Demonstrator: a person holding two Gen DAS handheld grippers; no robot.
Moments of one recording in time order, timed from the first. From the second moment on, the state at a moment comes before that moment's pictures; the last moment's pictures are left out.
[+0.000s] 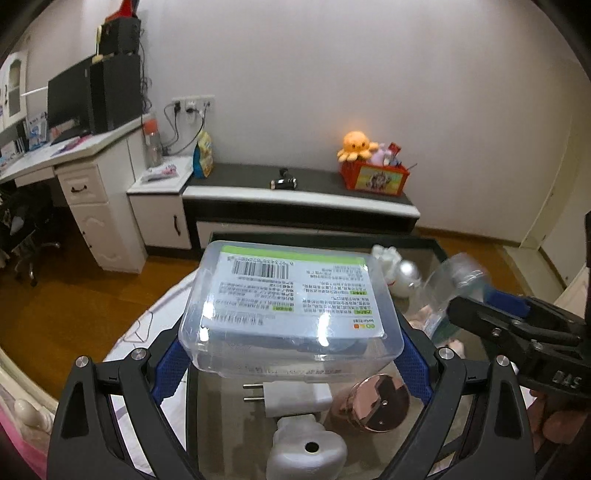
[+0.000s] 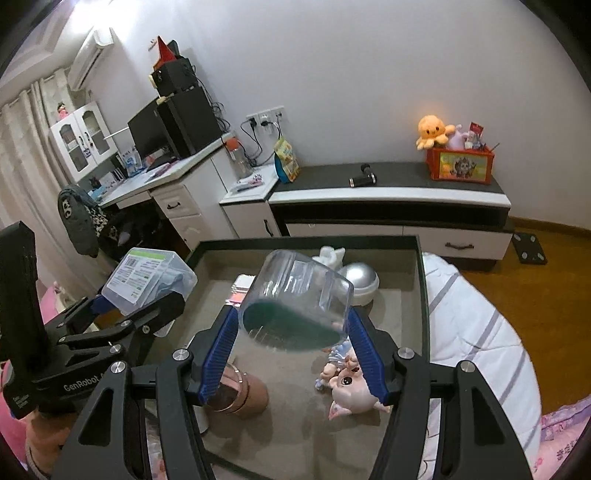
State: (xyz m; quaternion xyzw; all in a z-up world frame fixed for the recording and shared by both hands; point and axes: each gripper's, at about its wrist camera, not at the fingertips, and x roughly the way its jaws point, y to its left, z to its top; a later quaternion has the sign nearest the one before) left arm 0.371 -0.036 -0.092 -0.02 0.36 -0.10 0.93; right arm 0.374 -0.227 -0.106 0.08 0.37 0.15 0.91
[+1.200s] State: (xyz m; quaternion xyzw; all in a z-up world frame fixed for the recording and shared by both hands) left arm 0.153 0.022 -0.045 -0.07 0.28 -0.05 0.96; right arm 0.192 -0.241 -0.062 0.10 0.32 0.08 0.94
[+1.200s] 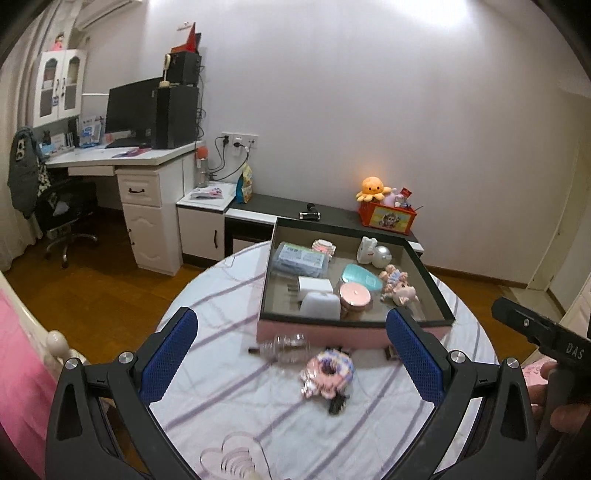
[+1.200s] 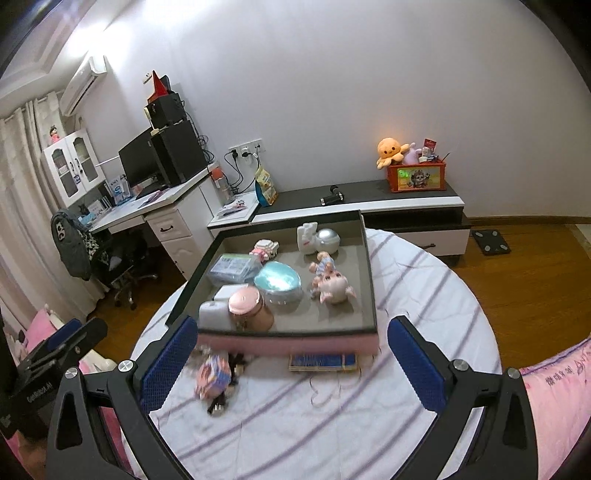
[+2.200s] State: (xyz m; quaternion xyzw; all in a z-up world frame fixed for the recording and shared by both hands) left arm 0.089 -0.003 -0.065 -0.06 0.30 -0.05 0.95; right arm 0.120 -0.249 -0.088 0.11 0.33 0.06 0.93
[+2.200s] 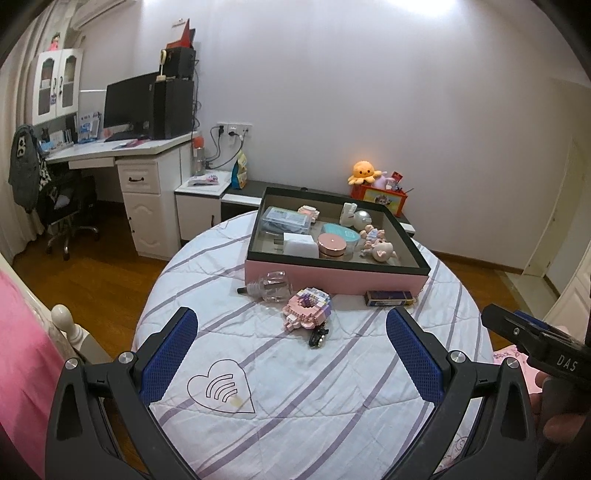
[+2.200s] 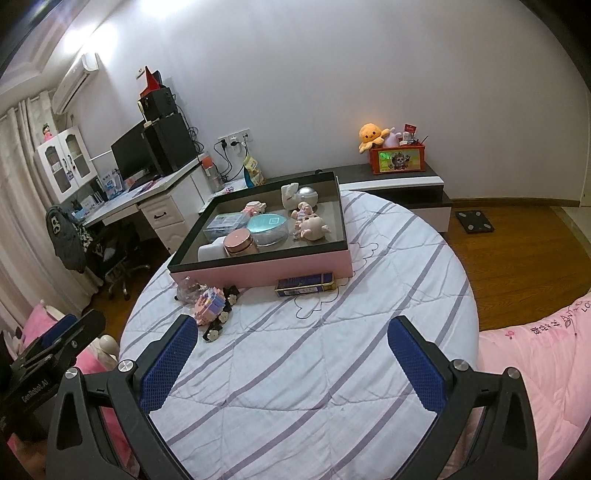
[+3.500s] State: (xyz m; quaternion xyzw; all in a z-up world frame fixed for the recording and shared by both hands) left arm 0.232 -0.028 -0.176 -0.09 0.43 -0.10 0.89; right arm 0.268 -0.226 -0.184 0.08 0.46 0.05 0.89
